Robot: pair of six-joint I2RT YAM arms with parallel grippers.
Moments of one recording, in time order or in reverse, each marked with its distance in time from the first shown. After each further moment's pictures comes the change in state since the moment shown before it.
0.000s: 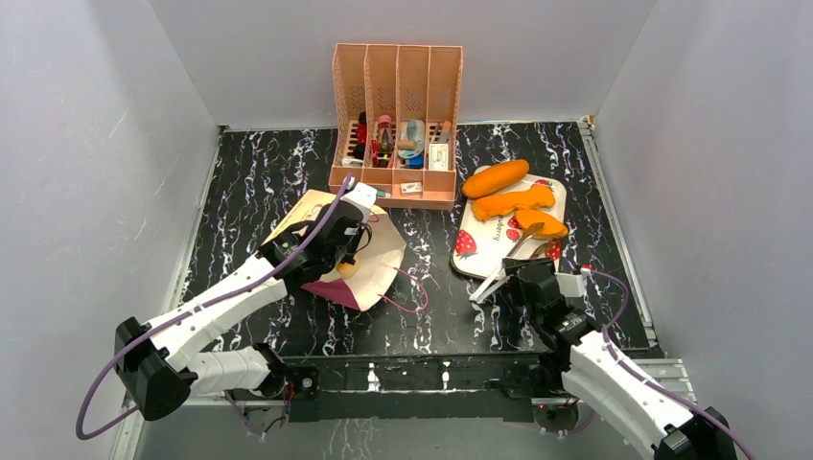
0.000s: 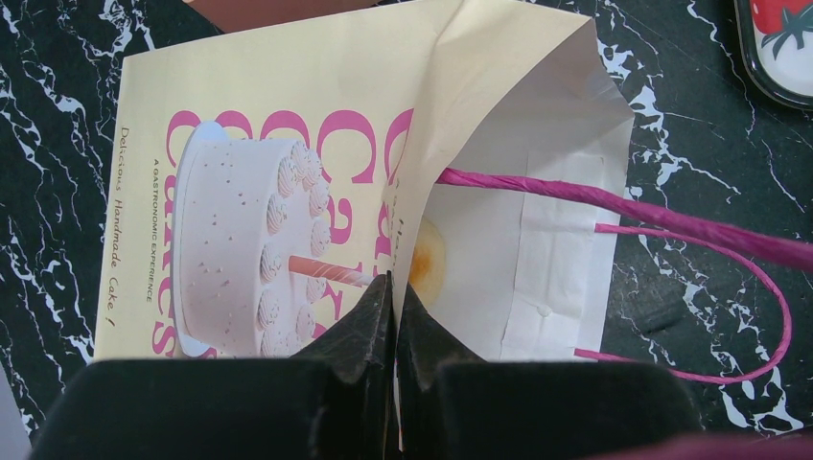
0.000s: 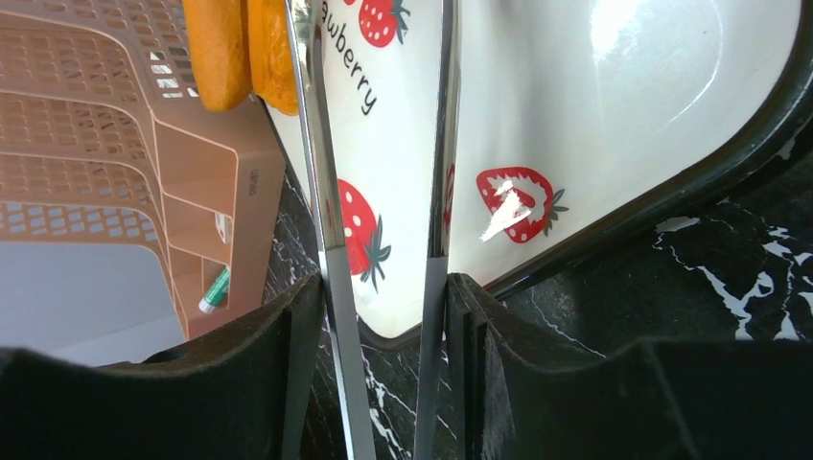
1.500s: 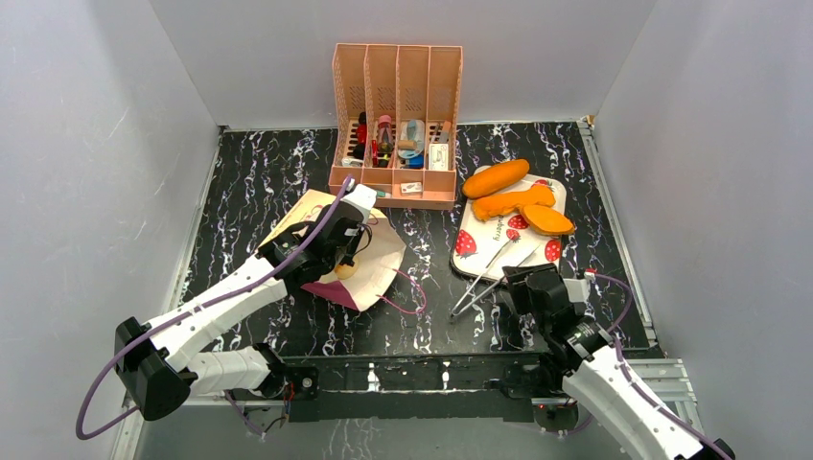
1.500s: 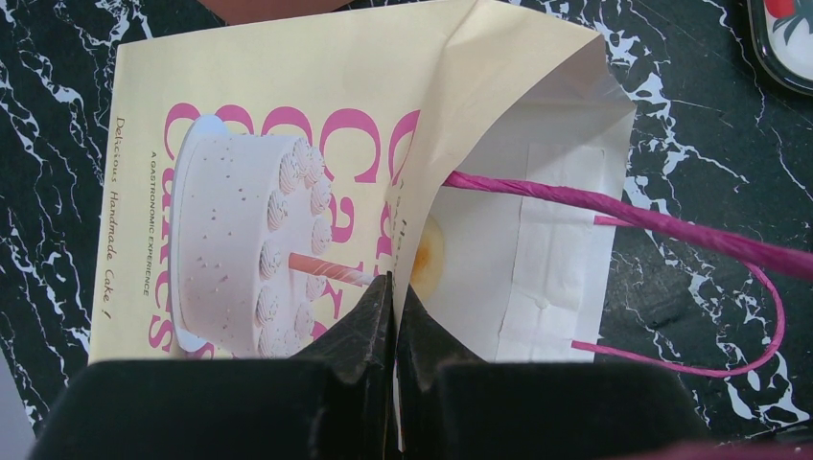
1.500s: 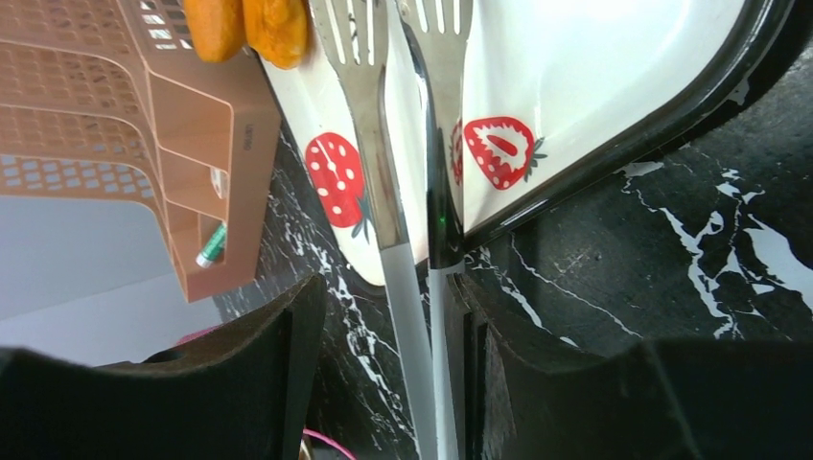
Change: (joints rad) left arm 0.000 0.000 0.000 -0.023 -0.001 -0.005; right arm 0.000 -0.201 0.019 -0.211 -0.074 -0.016
